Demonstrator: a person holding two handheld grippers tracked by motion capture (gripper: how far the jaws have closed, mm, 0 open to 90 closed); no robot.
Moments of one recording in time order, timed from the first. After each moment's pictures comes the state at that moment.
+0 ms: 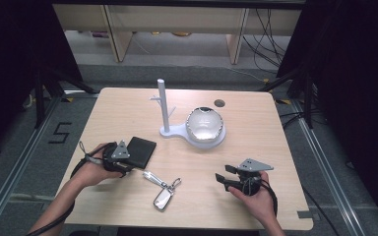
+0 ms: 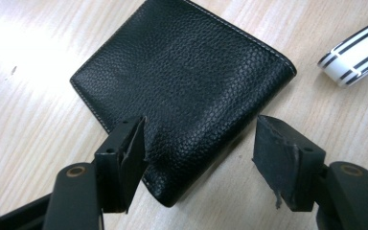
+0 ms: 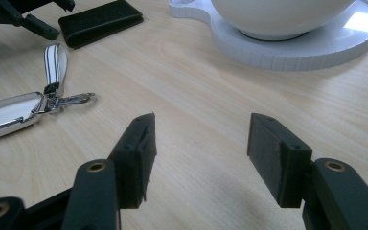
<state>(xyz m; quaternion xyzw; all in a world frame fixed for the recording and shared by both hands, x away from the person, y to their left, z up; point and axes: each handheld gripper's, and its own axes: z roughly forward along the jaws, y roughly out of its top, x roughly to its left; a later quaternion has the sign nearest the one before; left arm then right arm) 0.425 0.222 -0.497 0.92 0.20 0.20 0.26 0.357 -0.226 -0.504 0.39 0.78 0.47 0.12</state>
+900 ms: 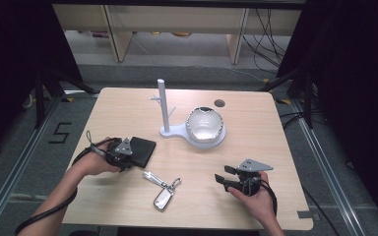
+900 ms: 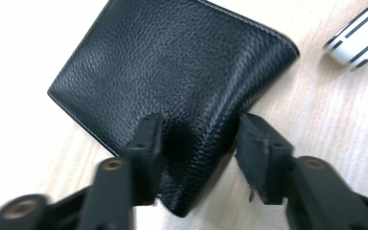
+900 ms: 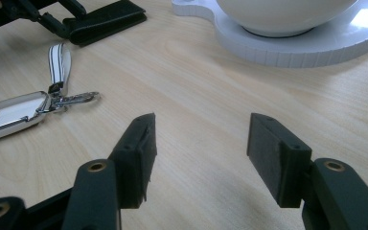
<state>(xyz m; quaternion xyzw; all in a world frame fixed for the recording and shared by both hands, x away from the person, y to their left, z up) 0.446 0.221 -0.491 0.95 0.14 0.16 0.22 0.358 -0.226 -0.507 0.38 0.78 0.48 0.12</state>
